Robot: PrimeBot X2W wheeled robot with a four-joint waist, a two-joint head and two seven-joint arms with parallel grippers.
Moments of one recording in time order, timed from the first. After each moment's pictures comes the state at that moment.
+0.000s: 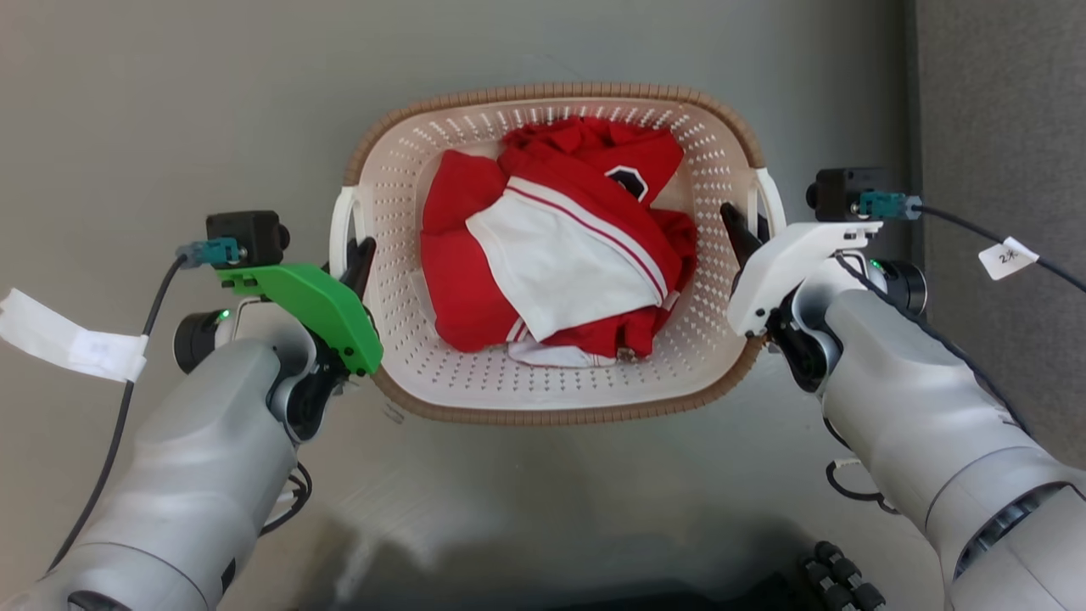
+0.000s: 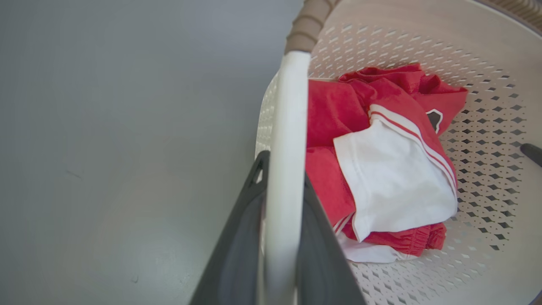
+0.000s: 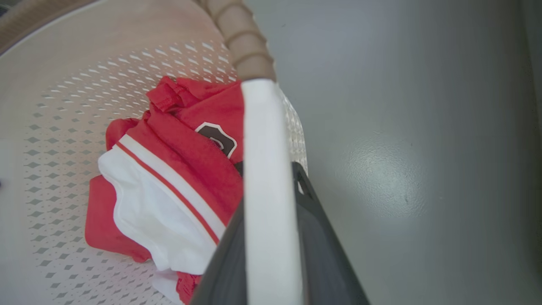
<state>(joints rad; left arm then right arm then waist) -0.83 0.14 -0.94 0.95 -1.18 -0.13 -0.14 -0.86 -0.06 0.84 1.19 0.92 0.10 -0.22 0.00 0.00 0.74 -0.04</state>
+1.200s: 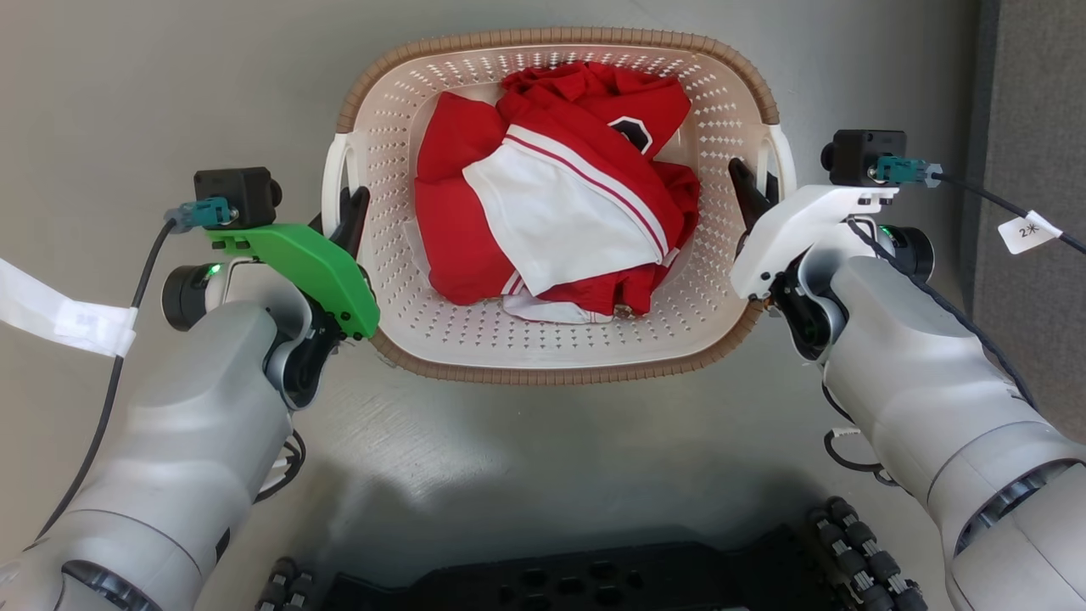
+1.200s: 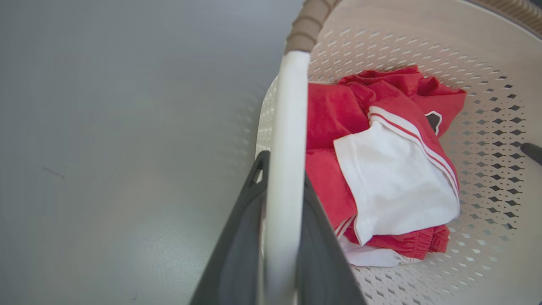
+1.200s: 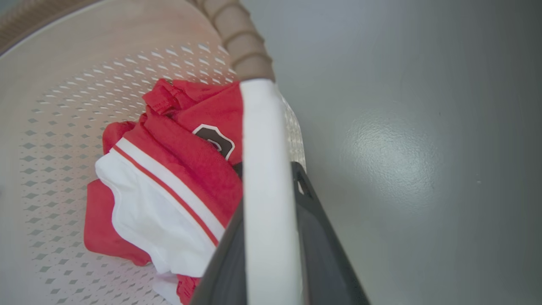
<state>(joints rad) -0.91 0.15 -0.99 0.96 -1.18 -0.13 -0.21 -0.92 -0.06 0.81 1.19 0.93 0.09 -0.25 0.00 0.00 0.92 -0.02</state>
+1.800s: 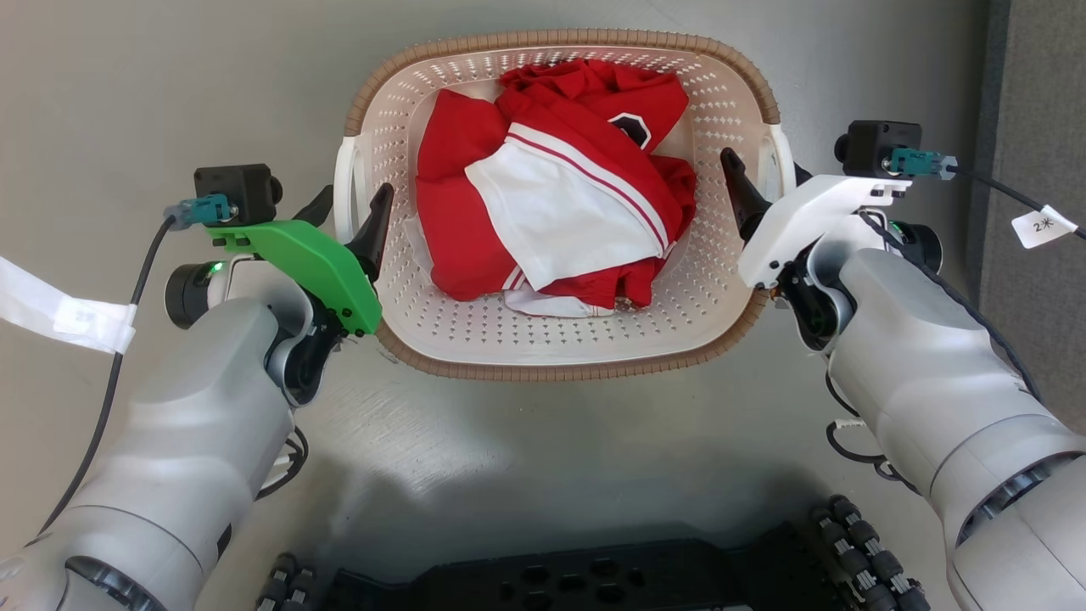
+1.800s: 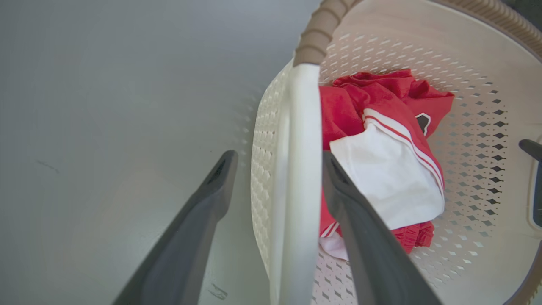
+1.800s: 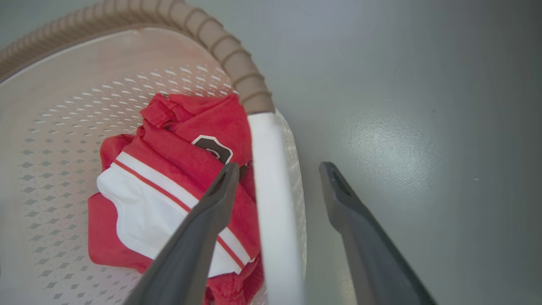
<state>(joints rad) -0.92 0.14 -1.01 0.97 -1.21 -0.13 -0.21 -0.94 -0.06 0.79 1.22 0.96 0.08 -0.25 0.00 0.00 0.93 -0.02</state>
